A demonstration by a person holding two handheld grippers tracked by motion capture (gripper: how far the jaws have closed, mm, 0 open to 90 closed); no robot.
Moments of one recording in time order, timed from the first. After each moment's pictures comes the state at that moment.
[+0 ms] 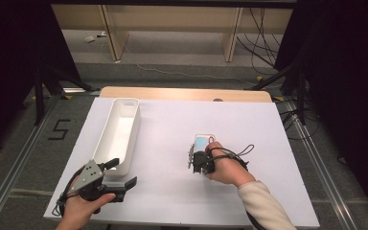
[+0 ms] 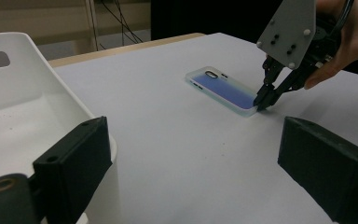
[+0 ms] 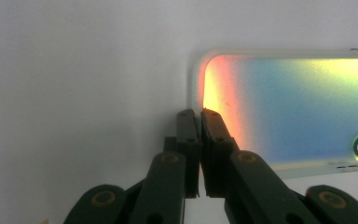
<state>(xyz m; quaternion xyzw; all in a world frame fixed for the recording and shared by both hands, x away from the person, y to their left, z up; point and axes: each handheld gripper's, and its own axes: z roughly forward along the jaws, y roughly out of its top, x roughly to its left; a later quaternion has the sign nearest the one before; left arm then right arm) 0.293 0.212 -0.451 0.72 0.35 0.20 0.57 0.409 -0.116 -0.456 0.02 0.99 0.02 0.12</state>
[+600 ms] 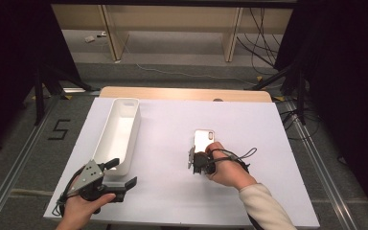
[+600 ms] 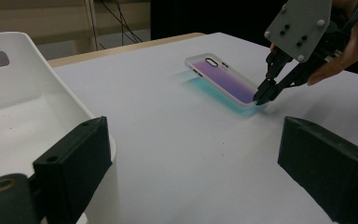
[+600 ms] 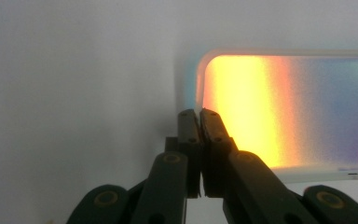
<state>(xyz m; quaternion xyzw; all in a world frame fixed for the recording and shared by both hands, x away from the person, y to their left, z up) 0.292 0.211 -0.451 0.72 0.35 0.20 0.56 0.399 -0.117 -0.448 0.03 0.99 0.05 0.15</state>
